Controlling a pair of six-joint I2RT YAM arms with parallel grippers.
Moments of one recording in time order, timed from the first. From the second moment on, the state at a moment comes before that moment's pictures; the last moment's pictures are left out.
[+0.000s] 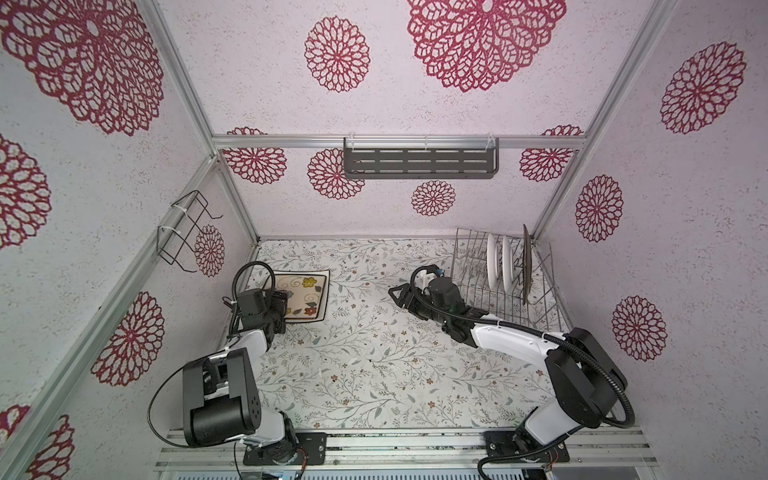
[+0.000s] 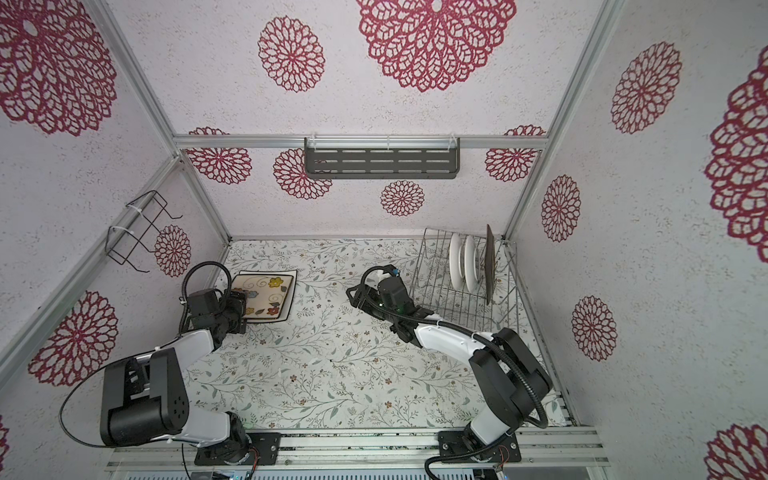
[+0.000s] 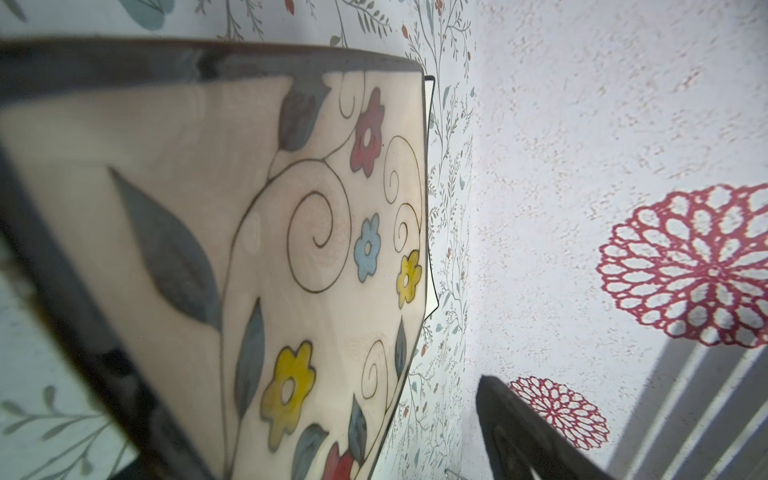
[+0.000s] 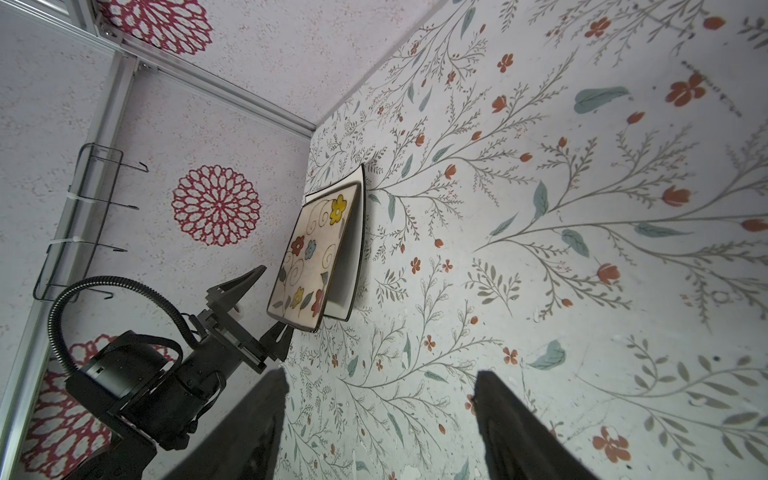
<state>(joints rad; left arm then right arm) 0.27 1.47 0.64 0.17 0.22 -1.24 0.72 1.58 0.94 0.23 -0.13 1.02</state>
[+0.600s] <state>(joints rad) 0.24 1.48 0.71 0.00 0.16 -1.18 0.72 1.58 0.94 0.23 -0.13 1.02</state>
